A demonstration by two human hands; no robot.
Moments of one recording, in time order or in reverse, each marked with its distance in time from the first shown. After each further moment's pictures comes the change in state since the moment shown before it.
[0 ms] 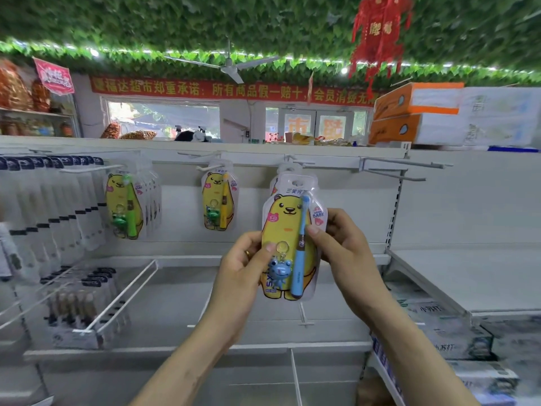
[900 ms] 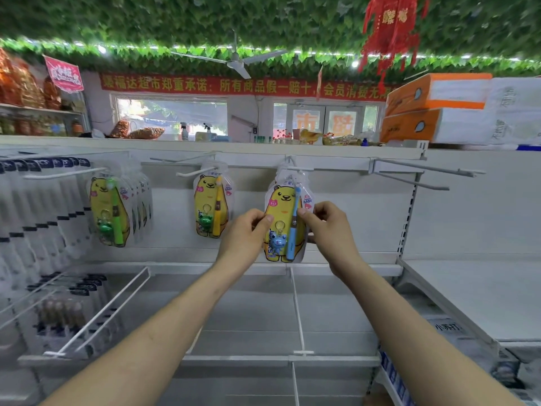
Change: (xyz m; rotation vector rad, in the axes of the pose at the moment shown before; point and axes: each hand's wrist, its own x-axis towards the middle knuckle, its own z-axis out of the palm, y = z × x) left_hand 0.148 -0.041 -0.004 0.686 0.082 0.080; right_hand 0.127 0.080 -0.007 -0.224 0.137 0.151
